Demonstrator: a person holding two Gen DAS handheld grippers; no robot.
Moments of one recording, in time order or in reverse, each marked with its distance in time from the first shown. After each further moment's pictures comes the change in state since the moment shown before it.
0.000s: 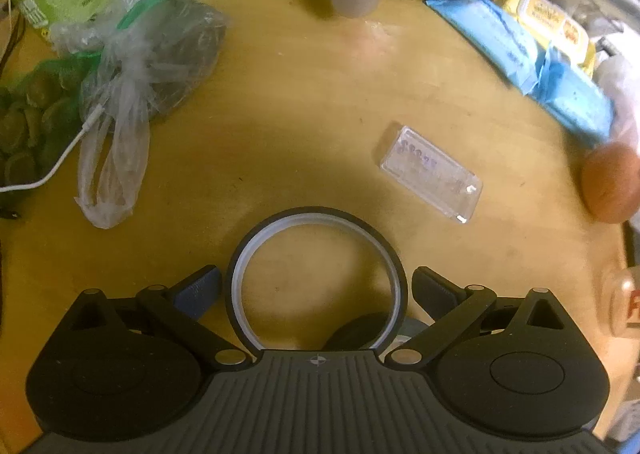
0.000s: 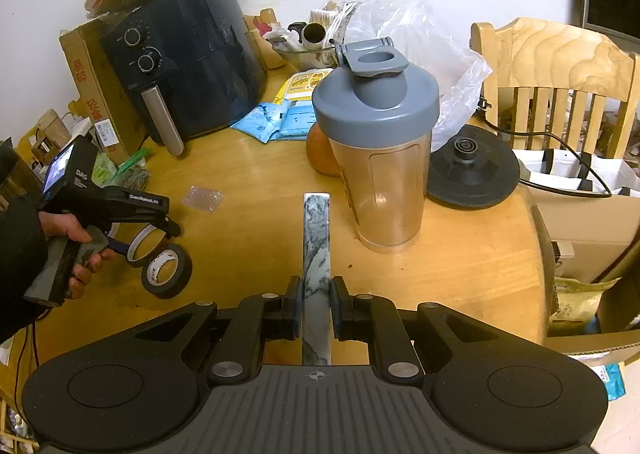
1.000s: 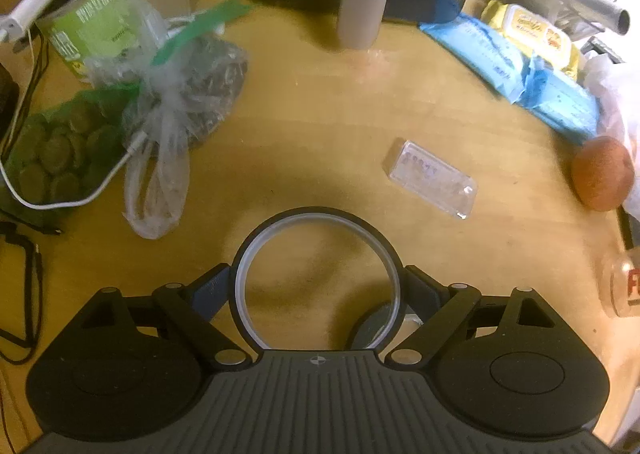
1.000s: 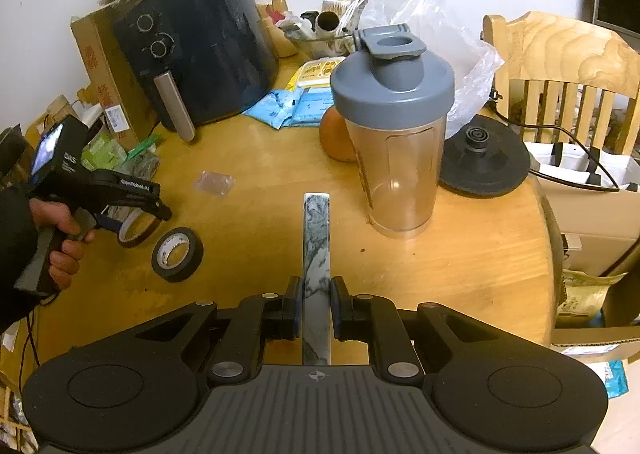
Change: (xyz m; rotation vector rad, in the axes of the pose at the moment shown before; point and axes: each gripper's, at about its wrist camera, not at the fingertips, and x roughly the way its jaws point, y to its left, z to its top) left arm -0.040 0.009 -0.013 0.052 -0.082 0.034; right arm 0.000 0.009 -0.006 -0.019 0.035 0.021
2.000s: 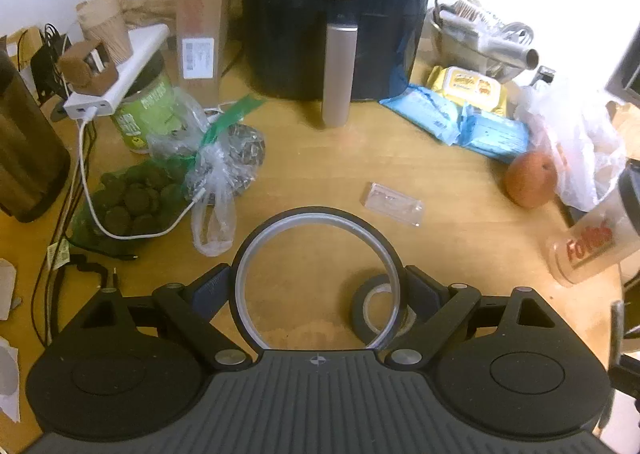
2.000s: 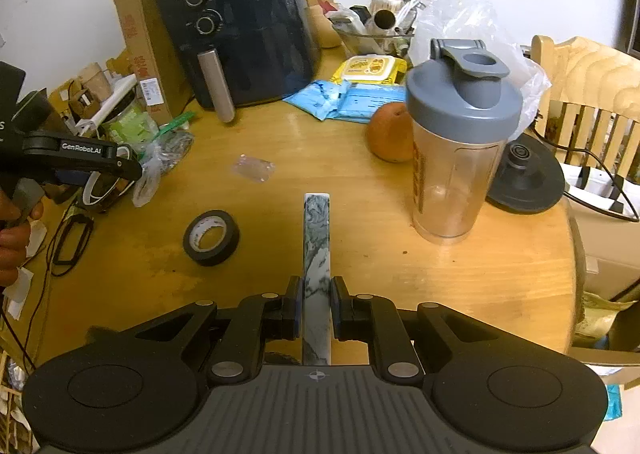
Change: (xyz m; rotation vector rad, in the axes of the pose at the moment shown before) left arm -0.113 0.007 -0.045 0.093 -0.223 -0.013; right arm -0.001 0.038 0.003 -0.104 0.028 0.040
